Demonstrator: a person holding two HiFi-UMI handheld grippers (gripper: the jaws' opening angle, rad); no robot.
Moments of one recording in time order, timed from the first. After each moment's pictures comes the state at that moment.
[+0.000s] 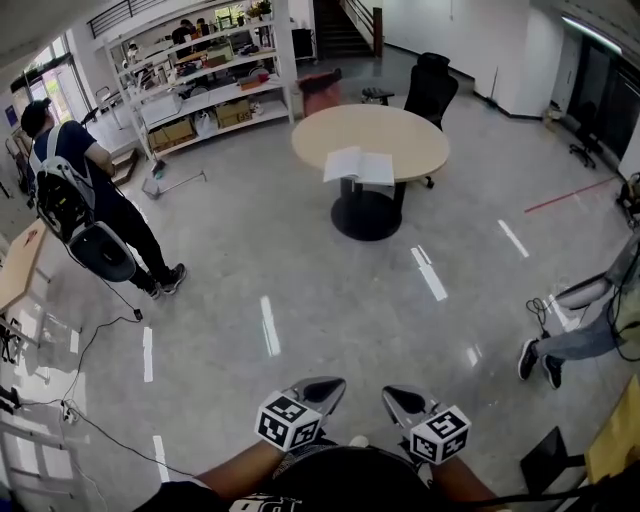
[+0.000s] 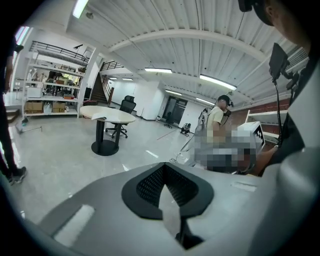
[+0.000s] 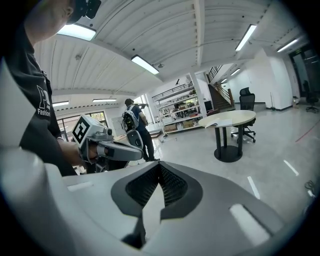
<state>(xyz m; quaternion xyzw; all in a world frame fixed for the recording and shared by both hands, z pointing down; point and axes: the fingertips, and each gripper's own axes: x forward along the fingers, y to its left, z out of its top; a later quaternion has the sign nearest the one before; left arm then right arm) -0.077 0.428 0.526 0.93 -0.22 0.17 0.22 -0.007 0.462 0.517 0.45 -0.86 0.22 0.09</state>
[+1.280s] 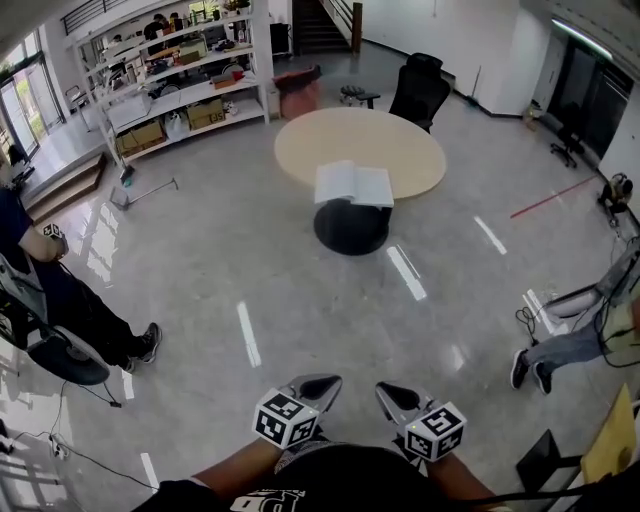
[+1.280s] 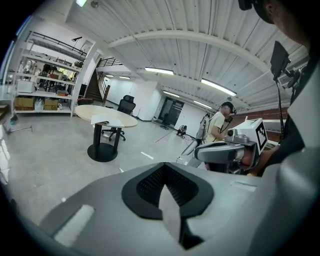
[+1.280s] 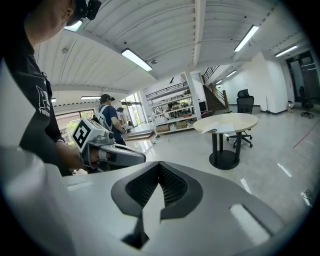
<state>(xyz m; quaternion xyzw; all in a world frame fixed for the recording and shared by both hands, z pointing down) -0.100 0.221 0.529 0.94 -0.18 0.16 0.23 -0.039 0.257 0.506 0.48 -0.84 0.22 0.11</state>
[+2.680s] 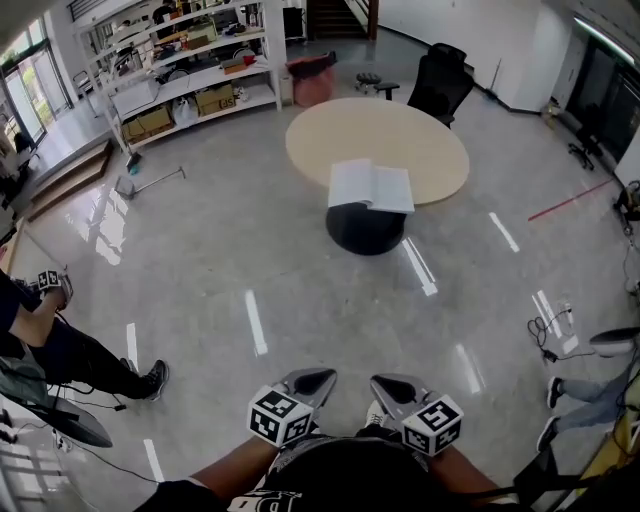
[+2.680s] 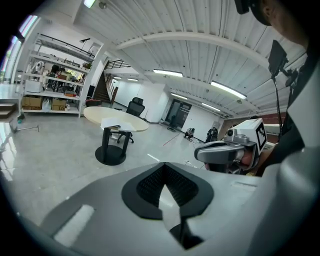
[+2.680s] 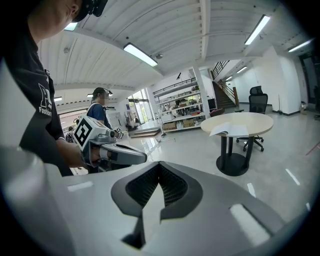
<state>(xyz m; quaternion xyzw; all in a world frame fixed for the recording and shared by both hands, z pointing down) -0.112 0.117 0.525 0.93 -0.22 0.16 0.24 -0.051 0.148 0.503 0.44 -0.86 0.22 0.12</state>
